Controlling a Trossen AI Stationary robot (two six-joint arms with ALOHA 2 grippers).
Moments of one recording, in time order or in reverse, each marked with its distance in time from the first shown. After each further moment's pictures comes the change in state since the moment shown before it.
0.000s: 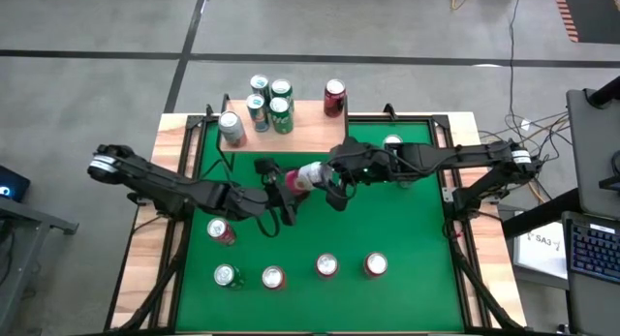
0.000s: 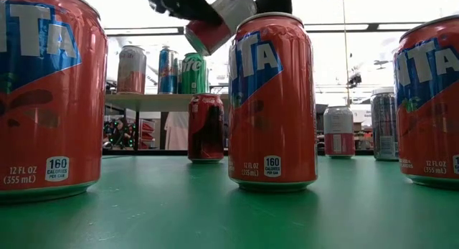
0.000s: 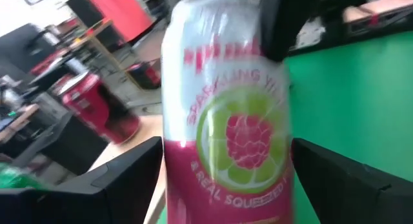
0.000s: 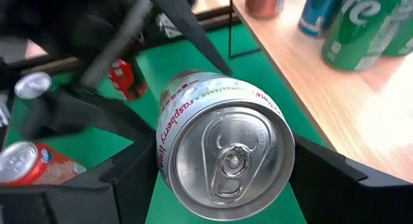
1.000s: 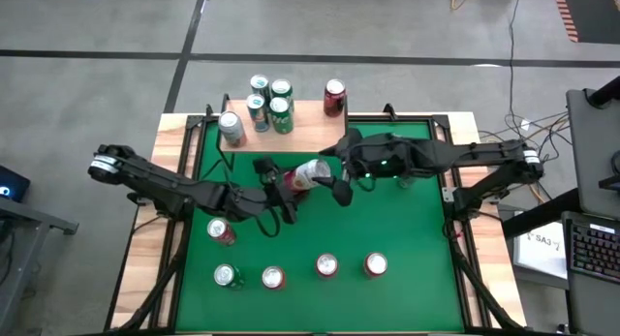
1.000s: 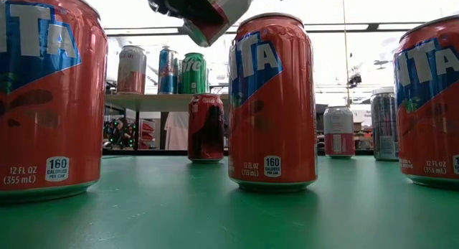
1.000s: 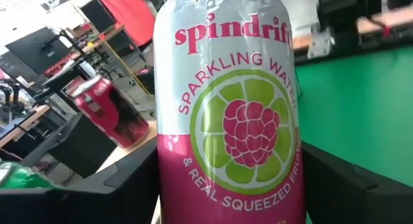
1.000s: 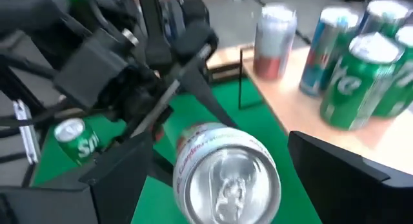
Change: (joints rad) left arm 0.000 0.002 -0.017 0.083 -0.034 0.021; right arm 0.000 -0.072 0.002 0.126 -0.004 -0.064
